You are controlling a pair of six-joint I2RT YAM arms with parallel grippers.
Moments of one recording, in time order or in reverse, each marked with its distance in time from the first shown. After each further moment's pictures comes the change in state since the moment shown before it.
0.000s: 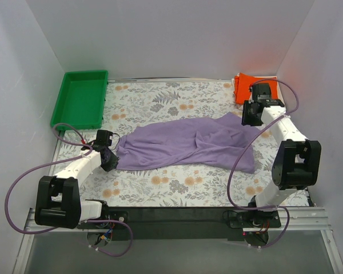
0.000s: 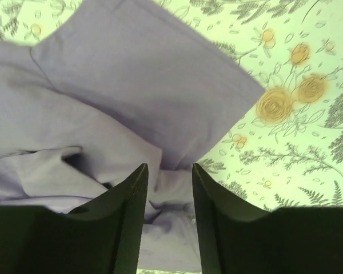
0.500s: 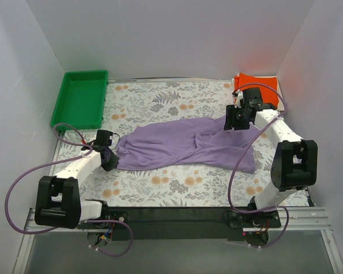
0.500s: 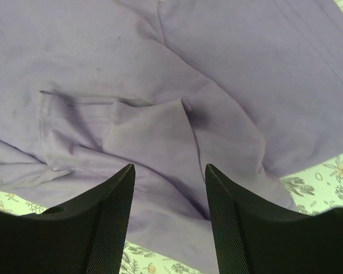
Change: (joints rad) left arm 0.000 0.000 -0.003 0.014 0.012 0.003; right arm 0.061 -0.005 -0.050 0.045 -0.277 -0.037
